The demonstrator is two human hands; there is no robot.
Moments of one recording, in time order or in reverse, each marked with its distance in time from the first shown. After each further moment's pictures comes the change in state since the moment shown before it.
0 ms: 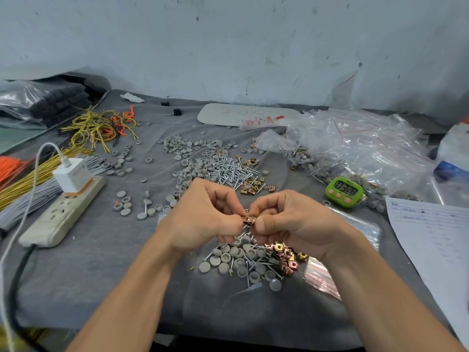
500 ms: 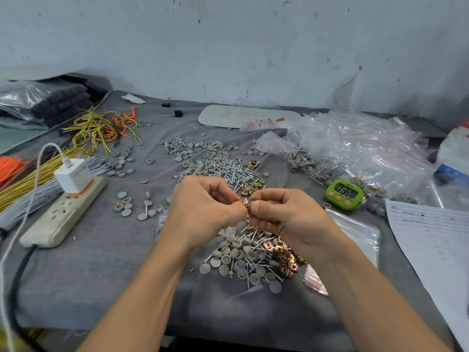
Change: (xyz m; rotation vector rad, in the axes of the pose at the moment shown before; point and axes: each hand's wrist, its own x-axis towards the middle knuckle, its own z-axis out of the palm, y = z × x) left_hand 0.005 -0.005 0.004 0.161 0.357 0.002; right_hand 0.010 0.006 0.008 0.060 0.346 -0.110
